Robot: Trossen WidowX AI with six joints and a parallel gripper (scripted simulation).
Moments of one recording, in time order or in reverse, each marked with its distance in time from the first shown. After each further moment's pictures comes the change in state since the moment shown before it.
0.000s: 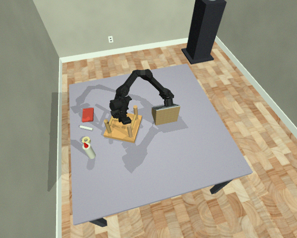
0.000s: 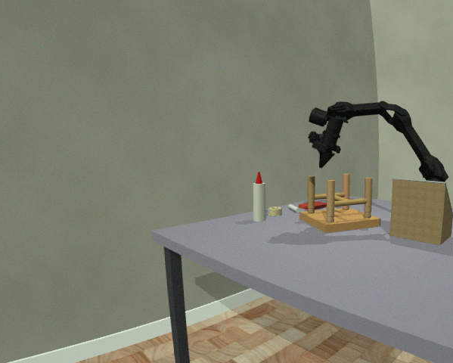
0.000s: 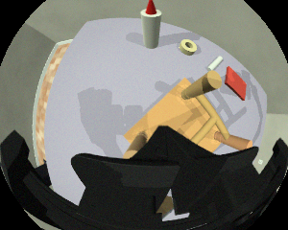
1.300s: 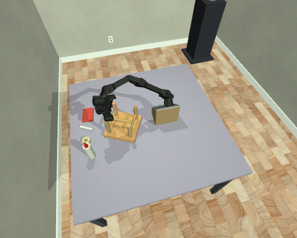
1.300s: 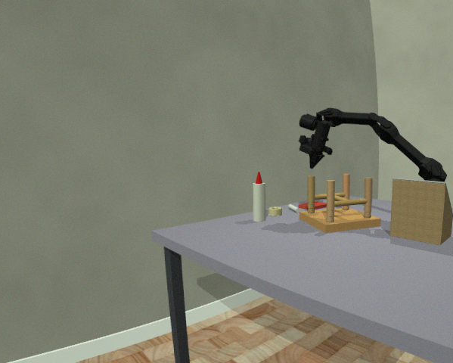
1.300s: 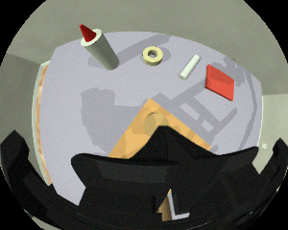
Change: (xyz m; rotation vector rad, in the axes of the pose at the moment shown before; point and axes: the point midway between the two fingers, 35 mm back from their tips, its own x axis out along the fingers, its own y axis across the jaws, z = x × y) arm 0.034 -0.093 0.070 0.164 0.010 -0.072
